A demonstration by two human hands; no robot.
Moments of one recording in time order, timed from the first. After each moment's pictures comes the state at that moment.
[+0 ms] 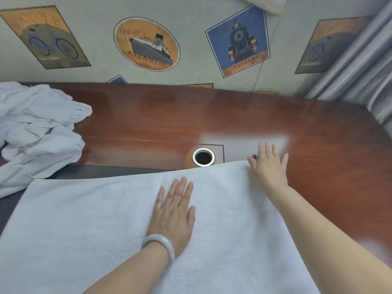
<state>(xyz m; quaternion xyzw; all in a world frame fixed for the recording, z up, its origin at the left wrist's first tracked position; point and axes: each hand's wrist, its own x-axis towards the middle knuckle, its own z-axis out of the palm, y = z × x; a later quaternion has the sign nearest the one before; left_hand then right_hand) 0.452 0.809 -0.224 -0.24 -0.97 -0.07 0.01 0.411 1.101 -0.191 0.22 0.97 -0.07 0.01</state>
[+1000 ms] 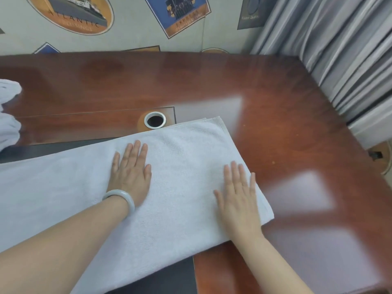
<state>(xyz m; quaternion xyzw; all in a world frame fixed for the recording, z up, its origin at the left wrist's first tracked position) 0.456 0.814 -0.207 -0.22 -0.97 -0.02 -0.07 0.642 1.027 -0.200 0.21 0.97 -0.08 -0.06</state>
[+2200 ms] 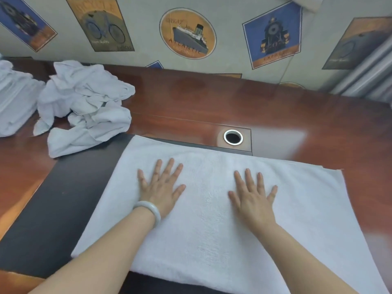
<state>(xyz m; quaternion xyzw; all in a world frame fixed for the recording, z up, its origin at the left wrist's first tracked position) 0.461 0.688 -0.196 -0.13 -0.98 0.01 -0.14 0.543 0.944 -0.198 0.11 0.99 -0.06 0.09</state>
